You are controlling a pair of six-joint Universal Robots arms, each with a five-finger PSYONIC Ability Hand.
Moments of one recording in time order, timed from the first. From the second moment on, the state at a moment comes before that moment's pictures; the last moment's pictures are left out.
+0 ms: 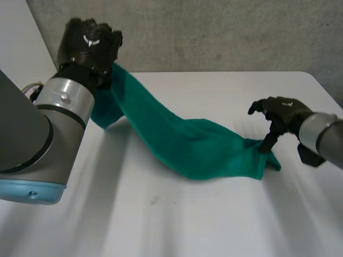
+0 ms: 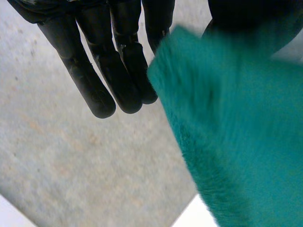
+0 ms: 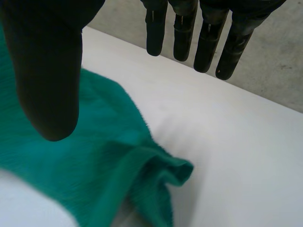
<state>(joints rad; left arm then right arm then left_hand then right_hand) 4.13 -1.73 -1.43 3.39 -1.72 3.69 1.78 -1.26 1.45 0.23 1.33 2.97 1.11 1.19 1.19 1.20 0.95 0.29 0.36 0.32 0.32 0.15</state>
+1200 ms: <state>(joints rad) 4.22 -1.72 -1.53 3.13 -1.74 3.70 1.78 -1.50 1.58 0.42 1.33 2.58 1.11 1.19 1.19 1.20 0.95 0.97 1.17 1.18 1.19 0.98</state>
